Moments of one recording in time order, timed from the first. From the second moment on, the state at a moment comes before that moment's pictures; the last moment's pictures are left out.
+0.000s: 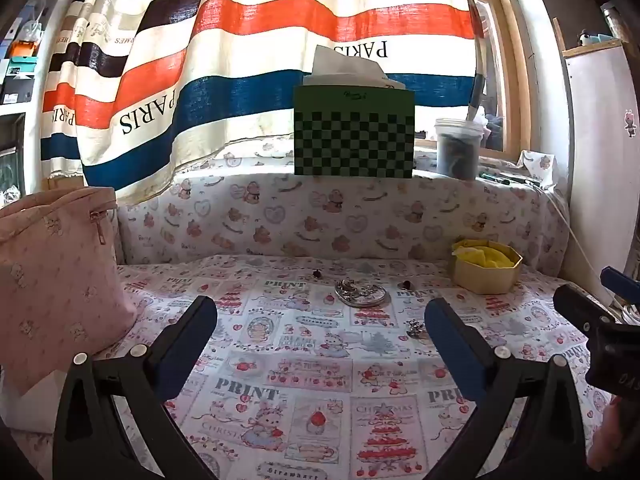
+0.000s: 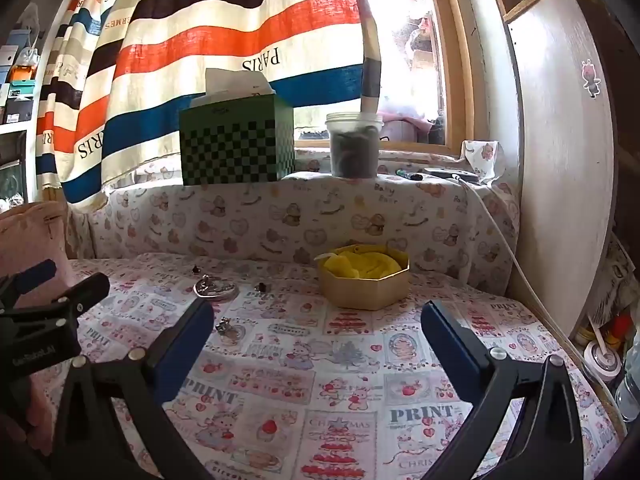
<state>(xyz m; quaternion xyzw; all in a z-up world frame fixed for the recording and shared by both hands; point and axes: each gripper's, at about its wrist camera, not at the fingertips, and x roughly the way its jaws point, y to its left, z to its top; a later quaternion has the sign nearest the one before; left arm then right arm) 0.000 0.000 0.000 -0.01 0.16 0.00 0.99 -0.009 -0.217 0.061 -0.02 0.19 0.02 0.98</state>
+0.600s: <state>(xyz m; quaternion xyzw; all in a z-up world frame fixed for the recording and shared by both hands) -0.007 0.002 0.001 -0.01 0.15 0.00 0.99 -0.009 -0.210 0.061 -0.02 0.19 0.02 0.98</state>
